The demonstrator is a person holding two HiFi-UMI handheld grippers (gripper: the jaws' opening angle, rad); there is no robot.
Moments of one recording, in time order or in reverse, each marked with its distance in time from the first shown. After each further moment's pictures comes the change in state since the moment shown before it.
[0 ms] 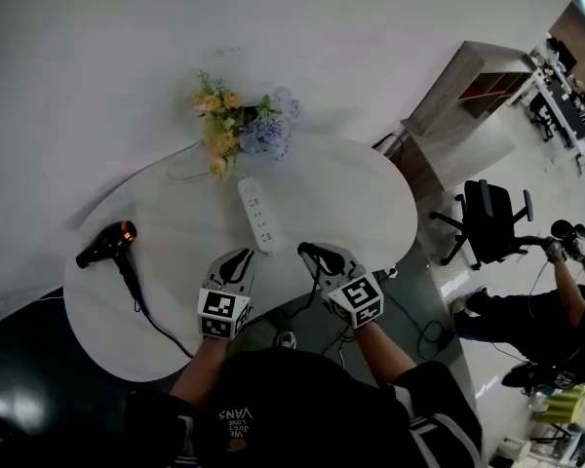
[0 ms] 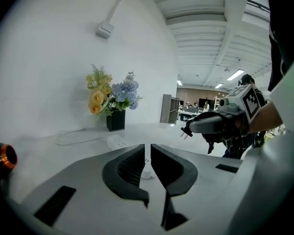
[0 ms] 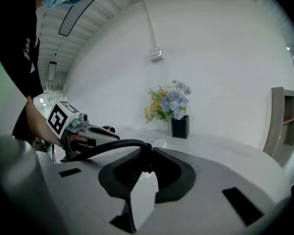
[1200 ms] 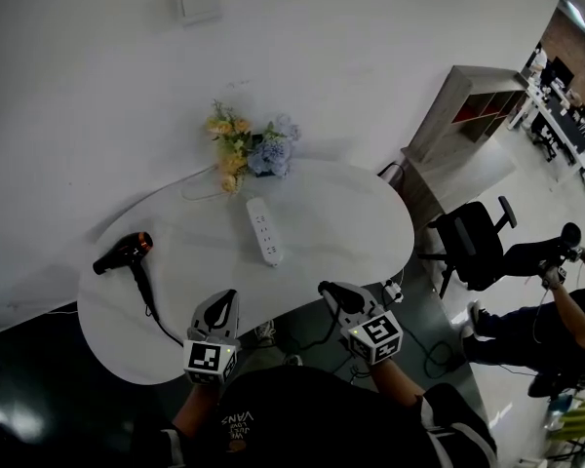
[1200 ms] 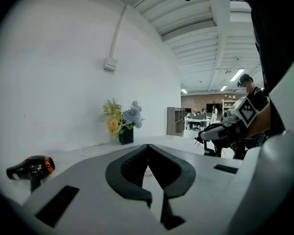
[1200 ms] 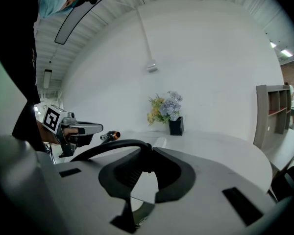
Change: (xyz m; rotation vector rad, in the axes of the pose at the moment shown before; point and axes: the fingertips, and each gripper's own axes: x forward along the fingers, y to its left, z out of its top) left arm -0.129 -0.032 0.030 0.052 -0.167 0.128; right arm -0.101 0.040 0.000 0.084 -0.027 -0.044
